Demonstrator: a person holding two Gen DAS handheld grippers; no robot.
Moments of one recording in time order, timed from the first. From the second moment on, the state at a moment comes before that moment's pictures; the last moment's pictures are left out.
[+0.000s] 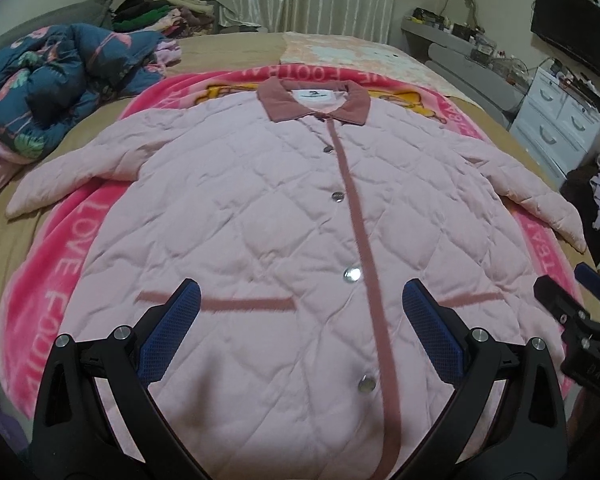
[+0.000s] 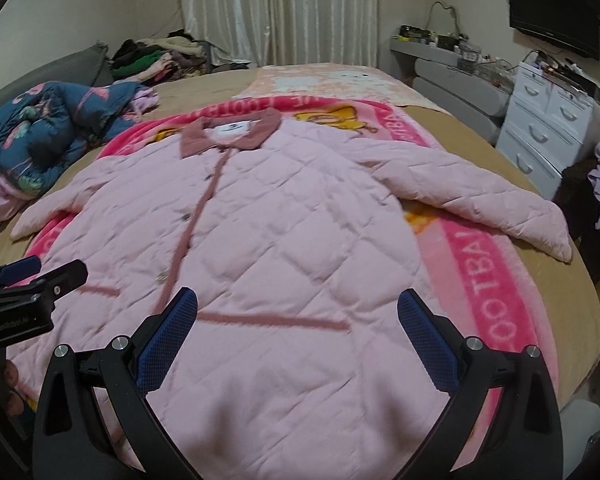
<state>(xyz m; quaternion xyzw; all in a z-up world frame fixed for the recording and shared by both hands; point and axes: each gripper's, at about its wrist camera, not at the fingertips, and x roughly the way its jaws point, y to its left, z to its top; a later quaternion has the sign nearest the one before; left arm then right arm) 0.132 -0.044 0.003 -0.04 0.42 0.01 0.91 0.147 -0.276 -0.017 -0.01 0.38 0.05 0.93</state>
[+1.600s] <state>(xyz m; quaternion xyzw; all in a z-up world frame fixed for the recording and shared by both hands) 0.312 -0.105 -0.028 -0.04 0.49 0.04 0.87 0.314 -0.662 -0.129 0.39 0.38 -0.24 0.80</state>
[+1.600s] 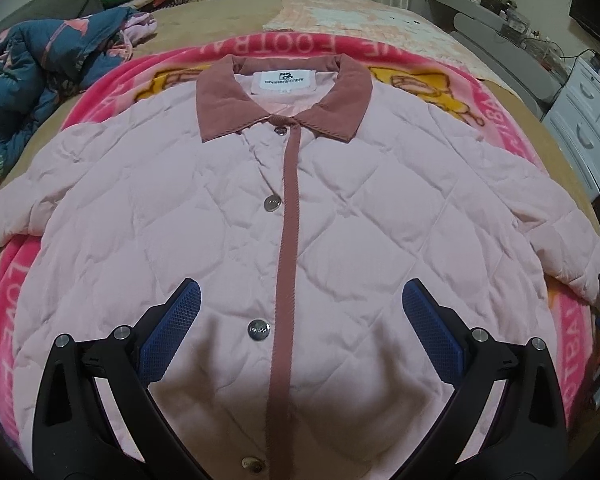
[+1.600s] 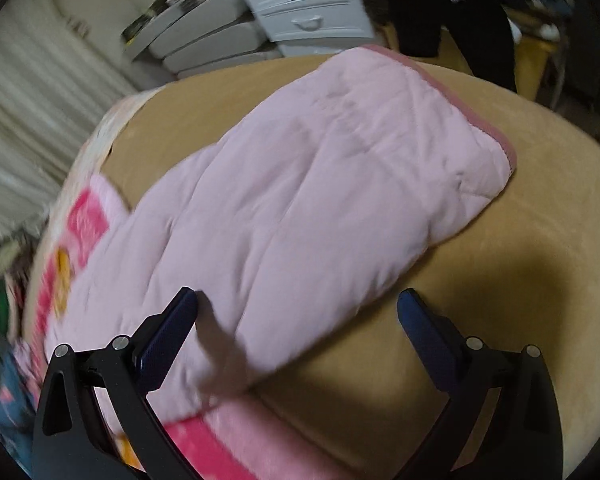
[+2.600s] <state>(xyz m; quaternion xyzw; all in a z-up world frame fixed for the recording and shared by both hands) 0.319 -0.037 0.040 -0.05 0.43 0.04 0.90 0.342 -0.538 0.053 0.20 0.21 -0.06 0.95</state>
